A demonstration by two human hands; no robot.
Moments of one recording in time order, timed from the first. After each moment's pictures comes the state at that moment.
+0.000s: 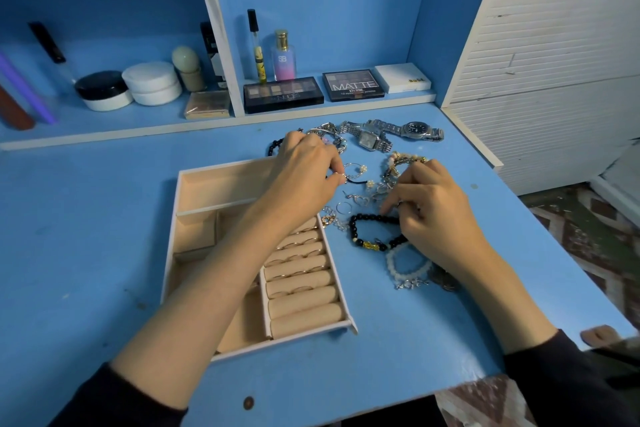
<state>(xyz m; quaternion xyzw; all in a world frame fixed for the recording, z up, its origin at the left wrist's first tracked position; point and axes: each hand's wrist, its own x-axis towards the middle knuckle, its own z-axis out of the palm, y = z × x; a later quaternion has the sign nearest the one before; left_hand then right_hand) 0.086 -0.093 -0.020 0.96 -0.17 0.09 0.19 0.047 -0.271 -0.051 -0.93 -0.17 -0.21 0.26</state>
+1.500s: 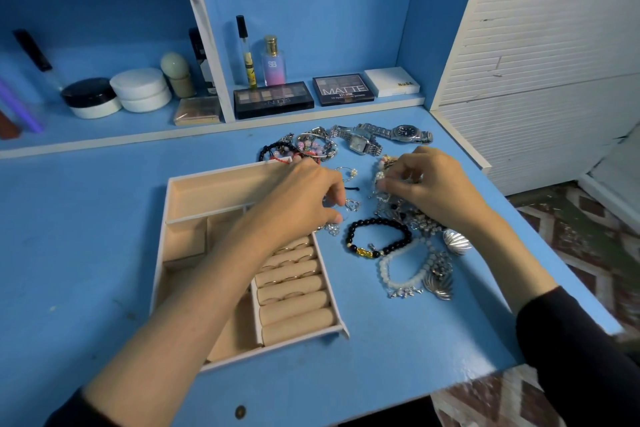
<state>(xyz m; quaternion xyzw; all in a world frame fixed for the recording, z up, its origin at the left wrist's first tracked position) 0.071 -0.094 -0.011 0.95 -0.25 -0.03 0.20 0.076 -0.291 -0.027 -0.94 -0.09 -0.08 0.32</state>
